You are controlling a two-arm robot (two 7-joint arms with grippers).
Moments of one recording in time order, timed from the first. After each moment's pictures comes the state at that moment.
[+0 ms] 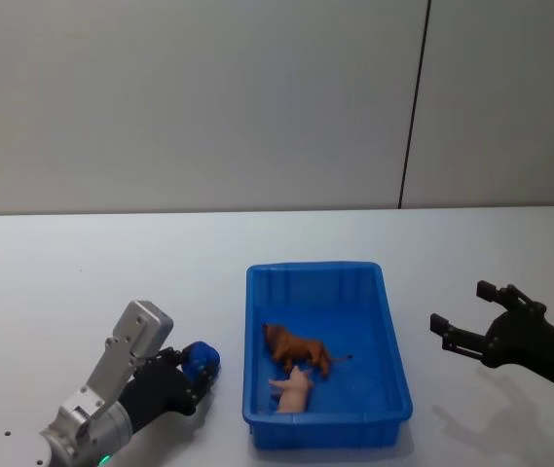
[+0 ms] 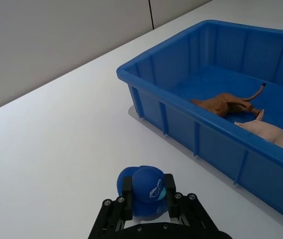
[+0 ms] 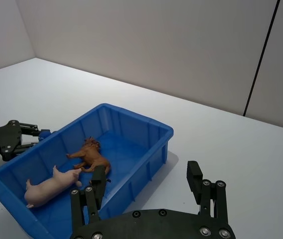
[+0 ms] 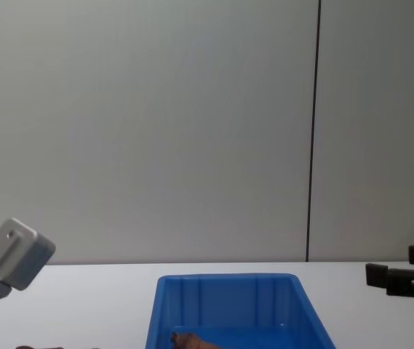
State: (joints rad) left arm -0.21 0.45 0.39 -1.28 -0.24 0.04 -0.33; right arm 0.09 0.47 -0.22 -1.58 0.44 0.15 0.52
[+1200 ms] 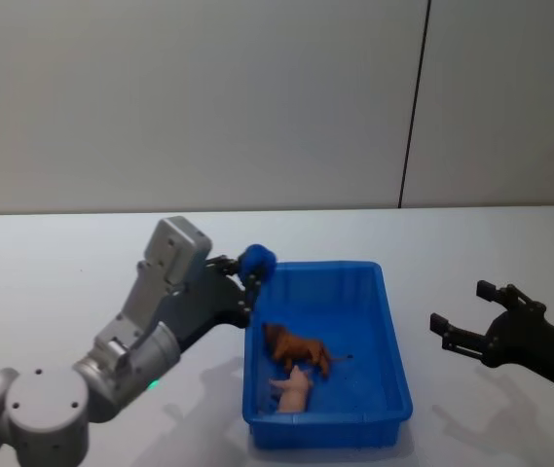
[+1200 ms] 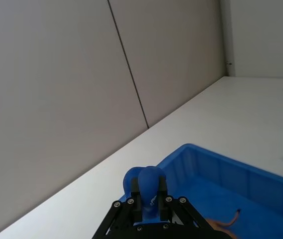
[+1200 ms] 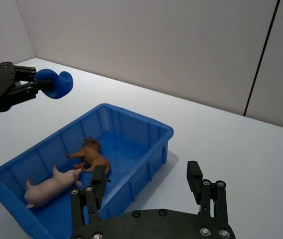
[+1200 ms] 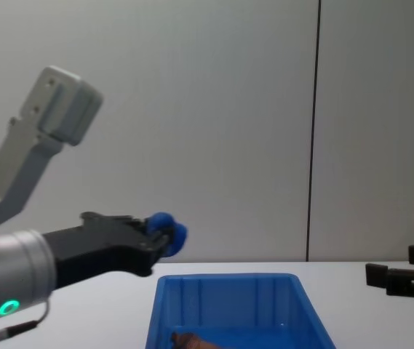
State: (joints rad) left arm -0.26 0.41 0.39 -1.49 -0.22 0.01 -0.30; right arm 0.09 0.47 -0.22 -1.58 0.44 0.15 0.52
